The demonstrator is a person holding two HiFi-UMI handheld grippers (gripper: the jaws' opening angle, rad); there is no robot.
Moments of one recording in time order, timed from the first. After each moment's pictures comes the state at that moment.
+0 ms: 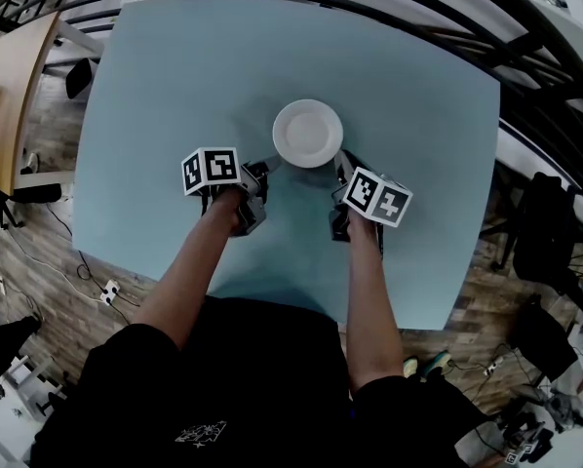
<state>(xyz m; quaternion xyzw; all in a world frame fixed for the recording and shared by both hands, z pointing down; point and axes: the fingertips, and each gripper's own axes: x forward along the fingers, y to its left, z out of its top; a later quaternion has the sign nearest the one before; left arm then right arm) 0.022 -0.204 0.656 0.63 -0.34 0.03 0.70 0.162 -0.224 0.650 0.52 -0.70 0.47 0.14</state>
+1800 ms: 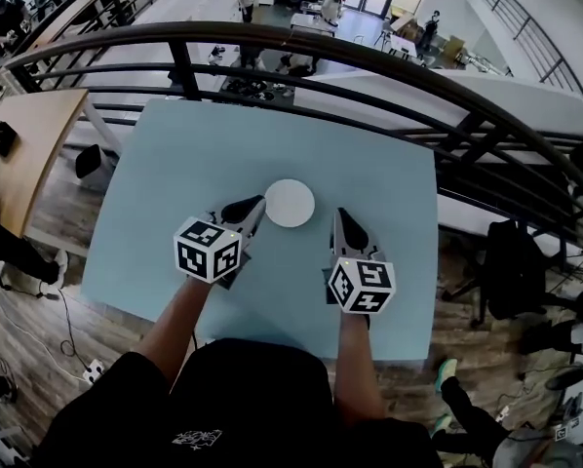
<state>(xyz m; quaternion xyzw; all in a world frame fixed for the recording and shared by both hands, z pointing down) 0.000 -0.169 0.389 0.90 -0.38 0.09 0.20 0.147 -0.149 0.380 0.58 -0.80 0.14 0.06</state>
